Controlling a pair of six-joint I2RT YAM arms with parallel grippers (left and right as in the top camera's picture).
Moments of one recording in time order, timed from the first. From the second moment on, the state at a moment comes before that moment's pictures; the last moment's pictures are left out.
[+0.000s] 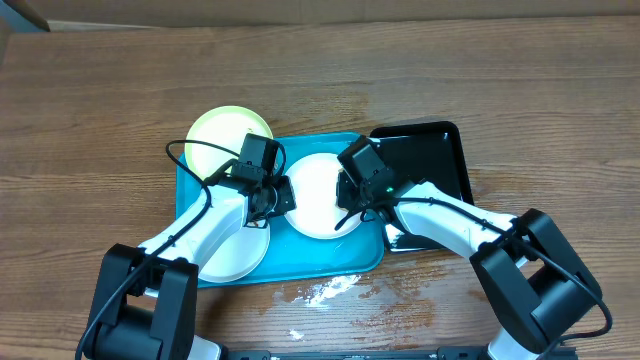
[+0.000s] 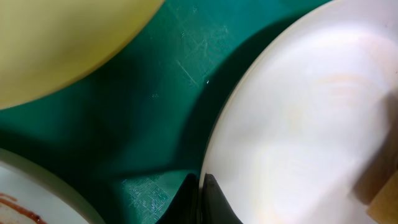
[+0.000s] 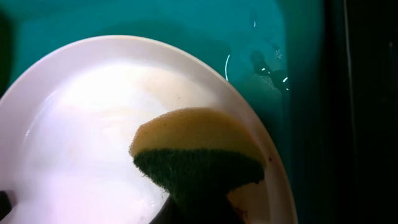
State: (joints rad) left arm -0.29 1.66 0.88 -0.46 0.10 -0.52; right arm 0.65 1.84 1.02 -0.23 0.04 0.66
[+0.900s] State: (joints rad) left arm -0.29 1.66 0.88 -0.46 0.10 -0.52; right arm 0.65 1.88 0.91 0.10 0.17 0.44
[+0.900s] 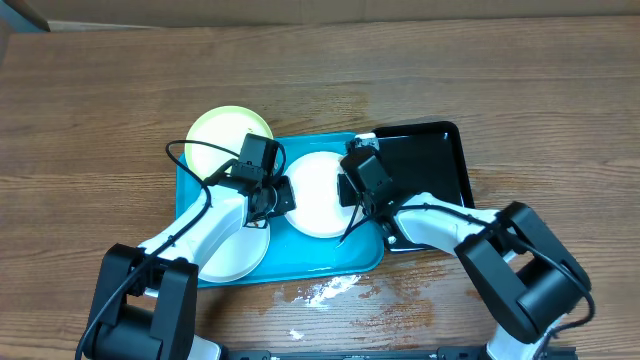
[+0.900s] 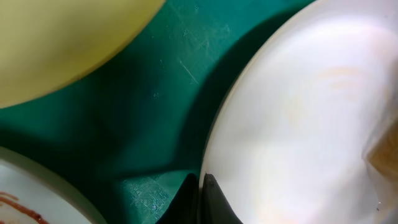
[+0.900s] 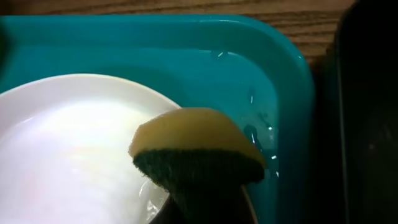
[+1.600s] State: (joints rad) left arm -0.29 1.66 0.88 -0.47 0.09 -0.52; right arm 0.61 1.94 0.90 0.42 0.19 0.29
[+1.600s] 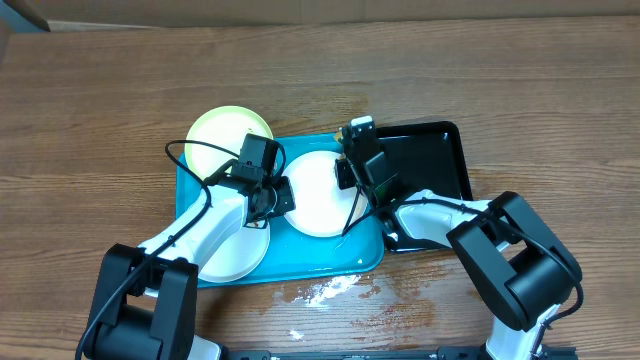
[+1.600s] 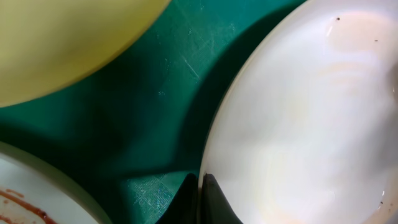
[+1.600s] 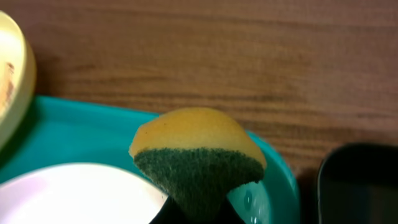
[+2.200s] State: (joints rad) left arm -0.29 1.66 0.88 -0.47 0.10 -0.52; right arm 0.59 1.90 0.92 0.22 0.11 0.28
